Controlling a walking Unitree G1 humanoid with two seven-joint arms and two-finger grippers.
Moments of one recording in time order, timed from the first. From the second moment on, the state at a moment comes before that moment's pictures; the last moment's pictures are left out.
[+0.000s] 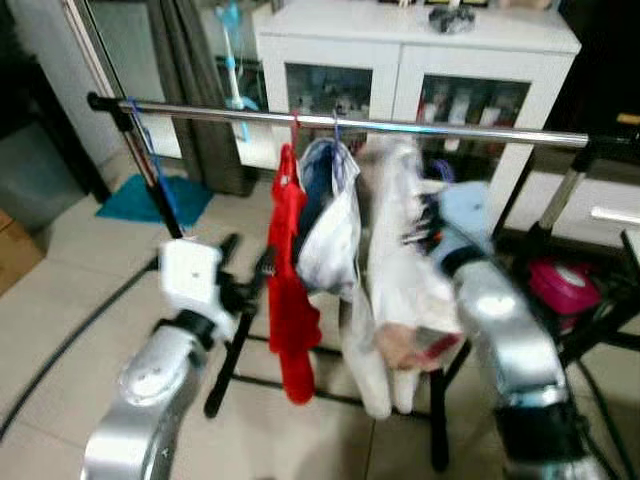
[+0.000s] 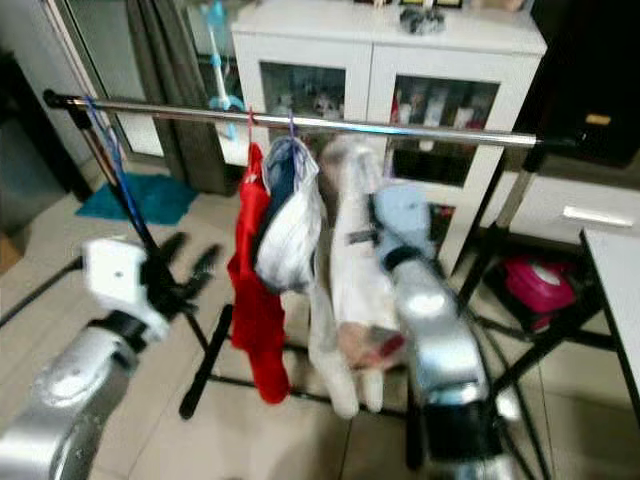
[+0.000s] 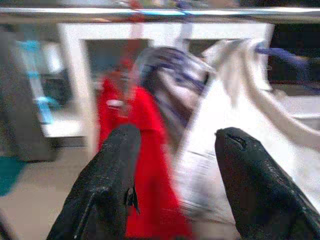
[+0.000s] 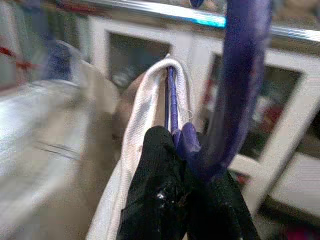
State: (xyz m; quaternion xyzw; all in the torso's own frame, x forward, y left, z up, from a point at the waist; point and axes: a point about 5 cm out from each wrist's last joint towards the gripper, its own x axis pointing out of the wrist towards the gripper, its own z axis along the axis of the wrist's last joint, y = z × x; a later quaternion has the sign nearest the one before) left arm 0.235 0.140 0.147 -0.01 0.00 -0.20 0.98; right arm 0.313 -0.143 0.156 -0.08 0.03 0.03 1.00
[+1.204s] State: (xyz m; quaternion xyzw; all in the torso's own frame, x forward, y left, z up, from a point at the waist) left arm 0.217 0.132 0.159 0.03 0.03 -0.37 0.93; right arm 0.413 -0.187 0.185 -0.06 0.13 -0.06 0.99
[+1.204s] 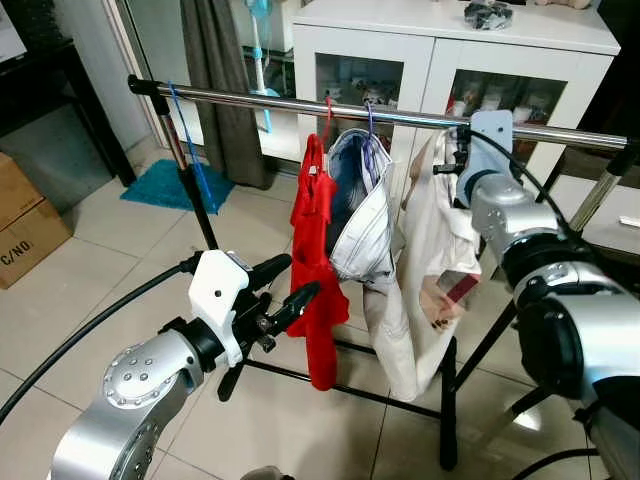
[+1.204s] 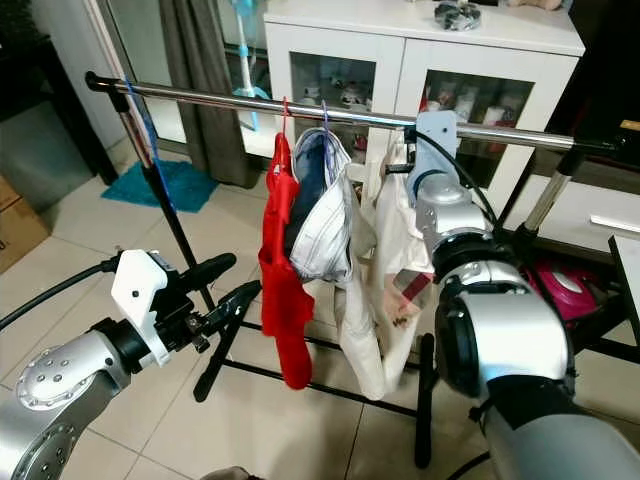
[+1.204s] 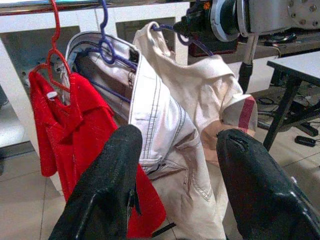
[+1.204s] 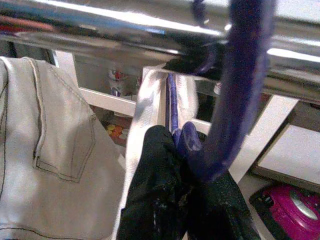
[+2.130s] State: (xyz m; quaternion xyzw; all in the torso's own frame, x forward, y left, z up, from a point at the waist) left arm 0.205 0.132 0.165 0.04 0.03 -0.38 0.92; right arm 0.414 -0.187 0.187 -0.10 0.14 -0.04 0.98
